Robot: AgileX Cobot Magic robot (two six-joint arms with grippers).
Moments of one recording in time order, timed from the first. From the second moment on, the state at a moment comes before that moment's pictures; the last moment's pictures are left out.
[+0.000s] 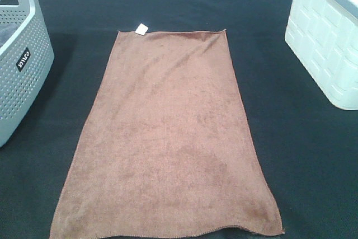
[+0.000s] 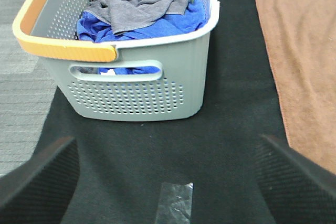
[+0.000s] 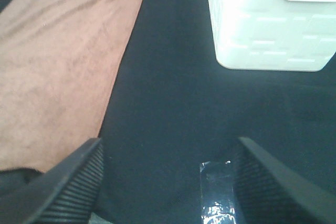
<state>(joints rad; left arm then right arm) -0.01 0.07 -0.55 0.13 1.03 -0.07 0.03 0.00 -0.59 0.12 1.15 -0.09</state>
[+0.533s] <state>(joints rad) -0.01 0.00 -0.50 0.05 1.05 -0.05 0.03 0.00 -0.50 0.12 1.07 -0.12</state>
